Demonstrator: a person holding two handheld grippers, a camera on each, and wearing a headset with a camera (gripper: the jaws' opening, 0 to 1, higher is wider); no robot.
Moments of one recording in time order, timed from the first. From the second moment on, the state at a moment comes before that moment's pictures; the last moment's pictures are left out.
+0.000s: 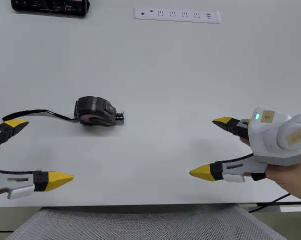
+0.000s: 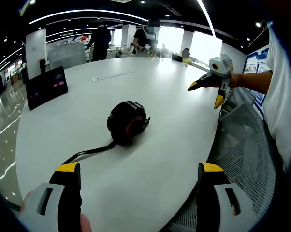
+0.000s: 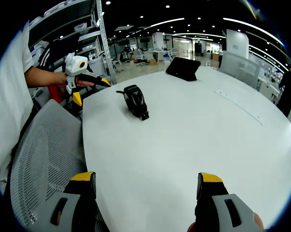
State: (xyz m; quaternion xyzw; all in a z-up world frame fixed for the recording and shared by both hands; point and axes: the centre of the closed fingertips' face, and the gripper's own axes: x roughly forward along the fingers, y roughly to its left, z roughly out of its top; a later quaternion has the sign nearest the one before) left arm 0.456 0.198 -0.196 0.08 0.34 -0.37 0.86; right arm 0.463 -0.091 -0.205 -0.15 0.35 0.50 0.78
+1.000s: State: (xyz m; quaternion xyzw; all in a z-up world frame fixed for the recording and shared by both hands) left arm 0.459 0.196 -0.199 0.09 0.35 -0.38 0.85; right arm 0.473 -0.087 -0.203 -0.15 0.34 0.50 0.78
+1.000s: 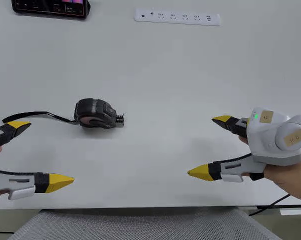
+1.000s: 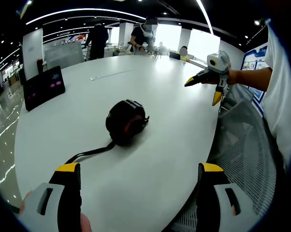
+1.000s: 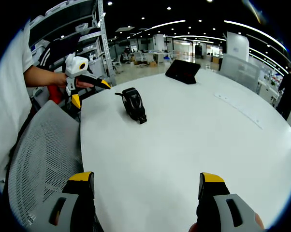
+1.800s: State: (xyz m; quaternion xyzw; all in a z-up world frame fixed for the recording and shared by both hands) left arm 0.478 0.190 -0.202 0.11 0.34 -0.39 0.85; right arm 0.496 -0.065 -0.203 -0.16 0.32 0.52 0.77
